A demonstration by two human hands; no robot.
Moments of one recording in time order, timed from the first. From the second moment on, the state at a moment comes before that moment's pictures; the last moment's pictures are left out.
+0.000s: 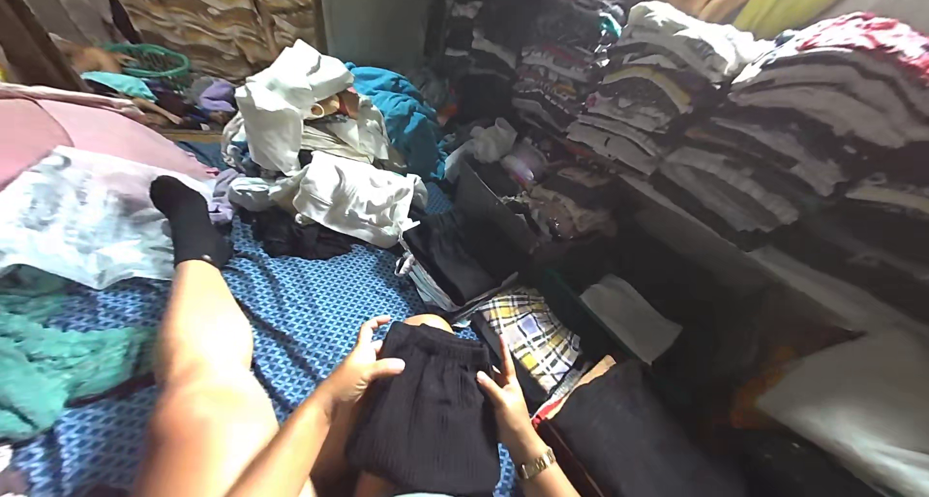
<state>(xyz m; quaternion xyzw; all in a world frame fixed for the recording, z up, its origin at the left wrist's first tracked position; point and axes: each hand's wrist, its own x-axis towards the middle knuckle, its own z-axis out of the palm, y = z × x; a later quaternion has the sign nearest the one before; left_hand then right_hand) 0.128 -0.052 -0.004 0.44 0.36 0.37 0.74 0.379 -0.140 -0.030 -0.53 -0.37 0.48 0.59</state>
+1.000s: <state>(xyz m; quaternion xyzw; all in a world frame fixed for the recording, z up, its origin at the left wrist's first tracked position) 0.089 -0.057 0.001 0.50 0.51 0.27 0.65 0.453 -0.124 0.156 -0.65 -0.53 0.35 0.41</state>
